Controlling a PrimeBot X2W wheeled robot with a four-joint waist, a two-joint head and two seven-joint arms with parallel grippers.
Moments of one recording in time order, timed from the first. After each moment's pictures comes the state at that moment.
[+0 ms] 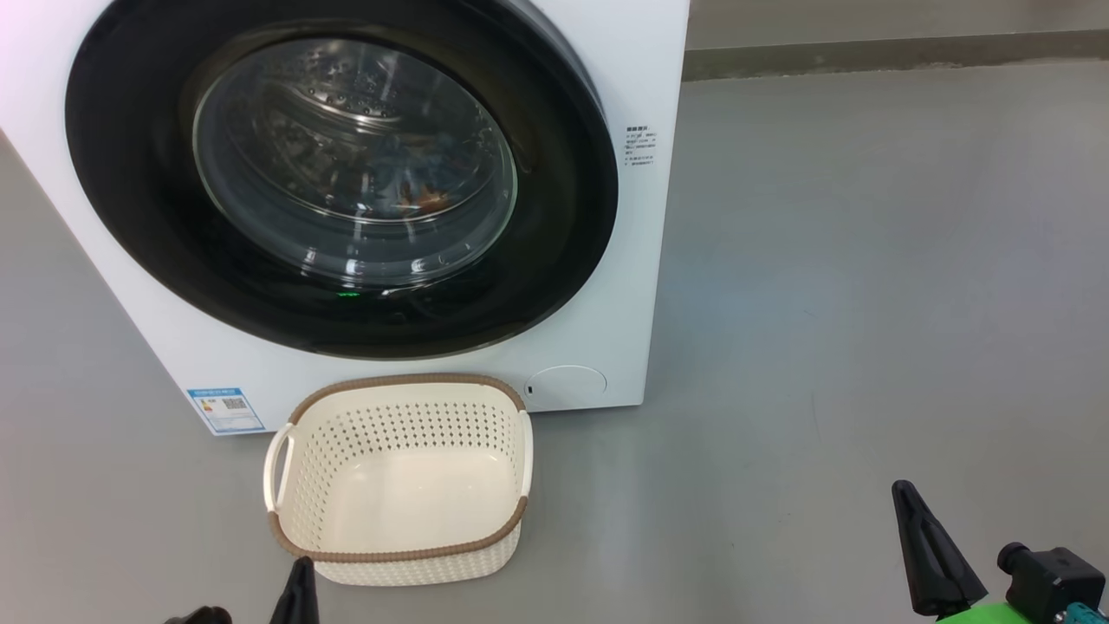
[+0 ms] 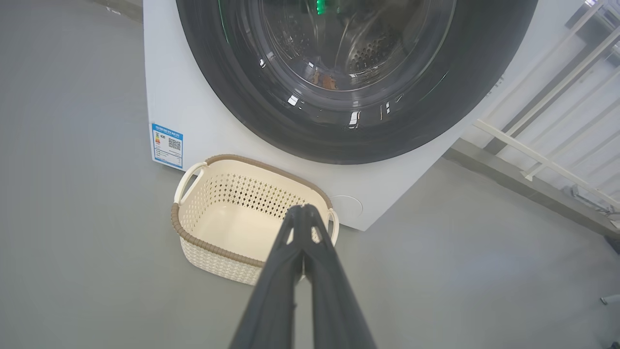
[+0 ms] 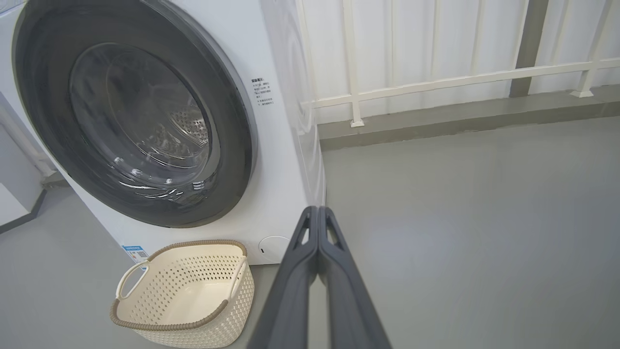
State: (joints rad) left arm 0.04 0.02 -0.10 0.32 -0.55 -0.05 -0.20; right arm 0.09 -0.06 -0.09 0.11 0.25 0.14 -0.20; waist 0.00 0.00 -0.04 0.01
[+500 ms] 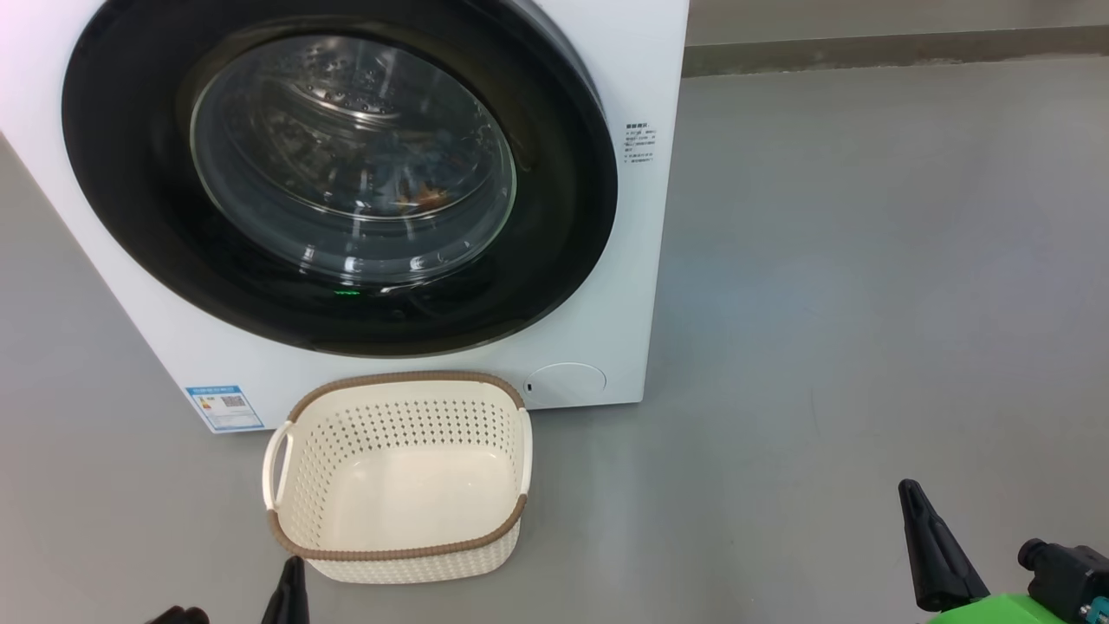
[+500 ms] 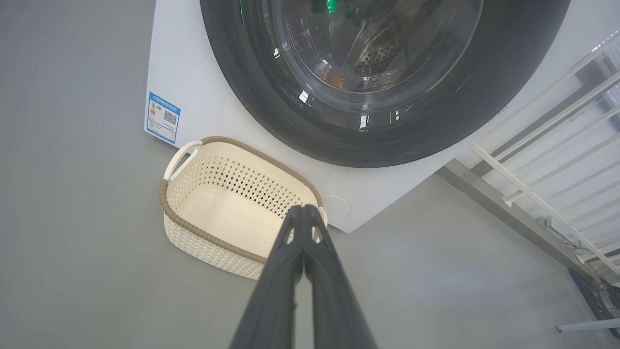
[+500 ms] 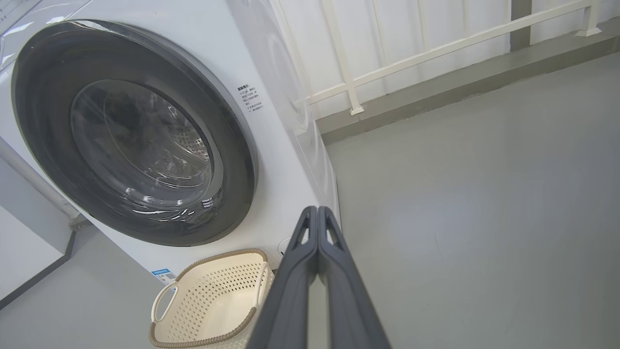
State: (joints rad) left arm 0.03 0.02 -0.08 0.31 -0.70 -0.06 -0.16; right arm 0.07 -0.06 -0.09 0.13 0.44 0.14 -0.16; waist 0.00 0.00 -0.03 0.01
